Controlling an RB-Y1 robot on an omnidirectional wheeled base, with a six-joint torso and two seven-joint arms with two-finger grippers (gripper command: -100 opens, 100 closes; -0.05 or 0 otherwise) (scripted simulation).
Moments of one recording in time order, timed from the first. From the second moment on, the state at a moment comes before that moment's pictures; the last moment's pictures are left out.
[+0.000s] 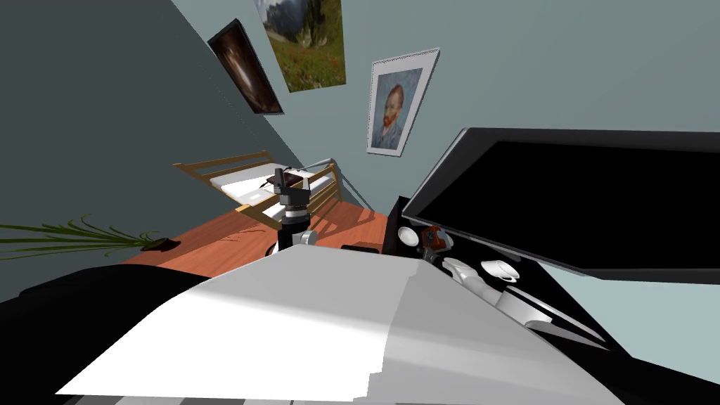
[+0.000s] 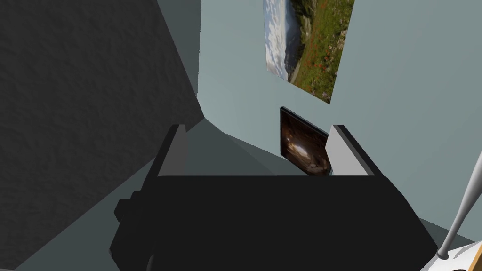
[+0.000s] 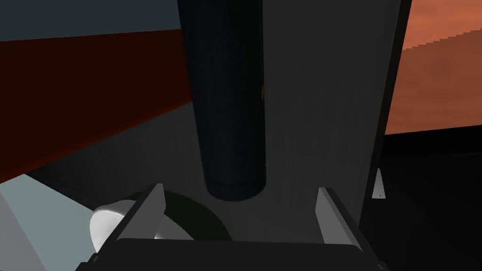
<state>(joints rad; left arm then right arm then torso) 0.49 0.03 0.01 -2.31 0.07 -0.52 0.17 -0.04 -0.84 0.77 -0.60 0.66 -0.21 1.10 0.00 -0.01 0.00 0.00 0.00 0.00</state>
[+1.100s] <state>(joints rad) 0.49 0.03 0.01 -2.31 0.07 -0.52 0.17 -0.07 -0.75 0.77 -0.50 0.69 -0.17 1.11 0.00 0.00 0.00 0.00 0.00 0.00</state>
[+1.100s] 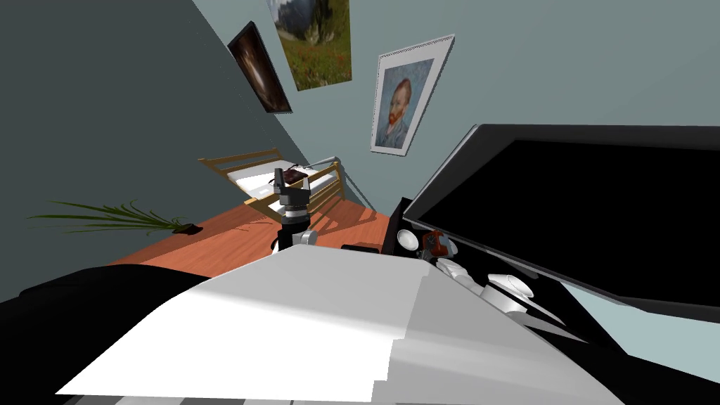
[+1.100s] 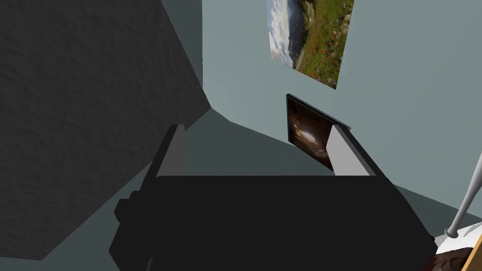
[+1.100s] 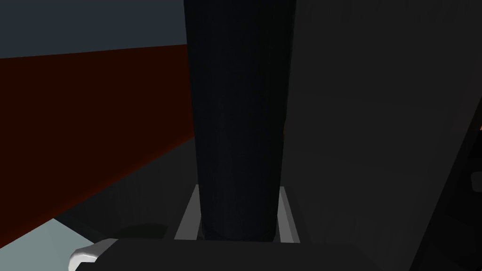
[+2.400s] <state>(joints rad) 0.49 0.03 0.01 -2.31 0.07 -0.52 0.17 -0.08 -0.83 0.75 -0.52 0.68 -0.22 1.14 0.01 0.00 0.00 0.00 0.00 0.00</state>
